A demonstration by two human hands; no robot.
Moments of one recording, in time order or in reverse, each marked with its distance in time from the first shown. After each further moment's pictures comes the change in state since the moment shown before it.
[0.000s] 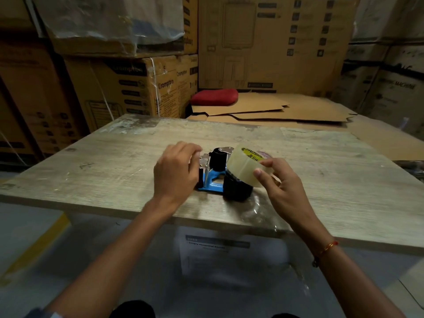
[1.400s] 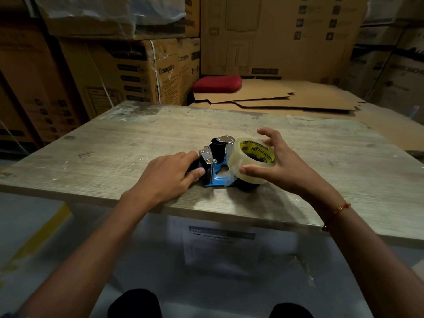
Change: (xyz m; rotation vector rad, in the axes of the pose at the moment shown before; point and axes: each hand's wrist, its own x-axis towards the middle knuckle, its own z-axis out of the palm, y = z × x) left_hand -0.009 -0.039 -0.010 0.224 -0.603 0.090; right_hand 0.038 -0.017 -0.005 -0.230 -0.314 0.163
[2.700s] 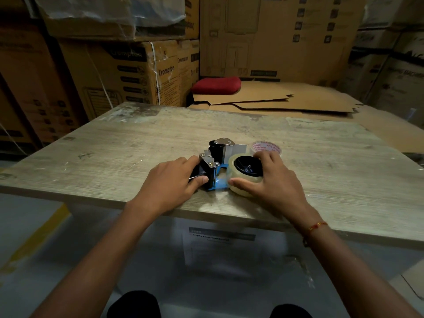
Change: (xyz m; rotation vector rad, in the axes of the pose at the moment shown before) left_hand -0.013 0.013 -0.002 -0.016 0.024 -0.036; right_hand -0.010 0.016 0.041 -0.458 0.157 -0.002
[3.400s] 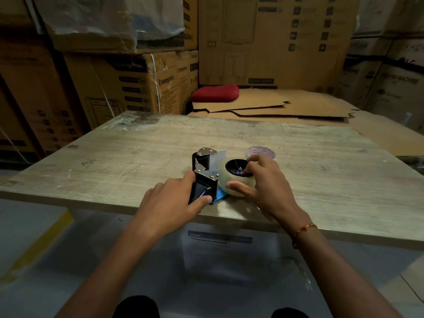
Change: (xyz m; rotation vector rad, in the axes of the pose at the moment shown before) left_hand -0.035 0.036 -0.027 -0.057 -0.145 -0.167; right_hand -0.001 0.002 0.003 0.031 0.078 -0.144
